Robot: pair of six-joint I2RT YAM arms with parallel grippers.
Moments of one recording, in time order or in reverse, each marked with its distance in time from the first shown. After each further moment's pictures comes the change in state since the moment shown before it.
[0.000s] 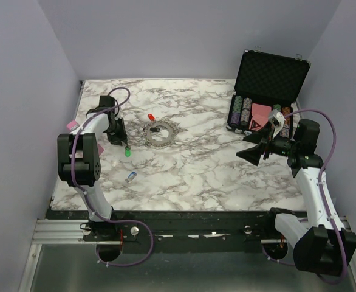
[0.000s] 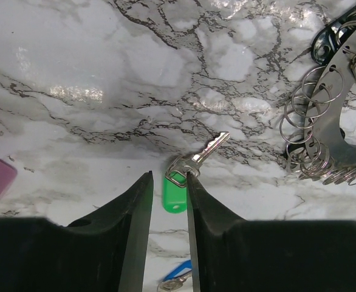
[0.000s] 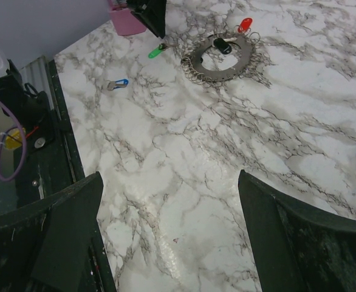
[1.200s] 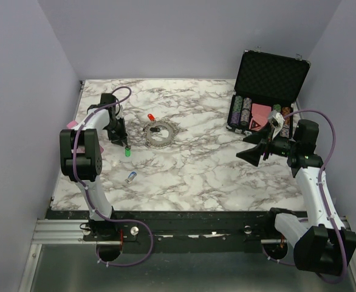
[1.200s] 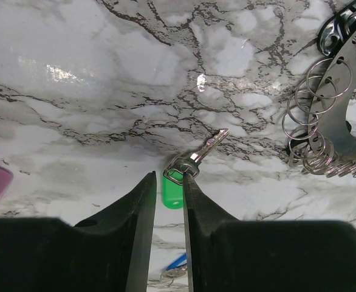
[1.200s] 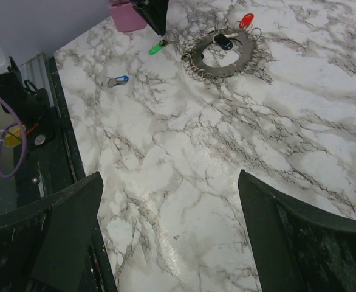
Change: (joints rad) left arm 0.006 0.076 0.098 -0.113 0.022 0.041; right arm 0.000 0.006 0.000 -0.026 0.000 -0.027
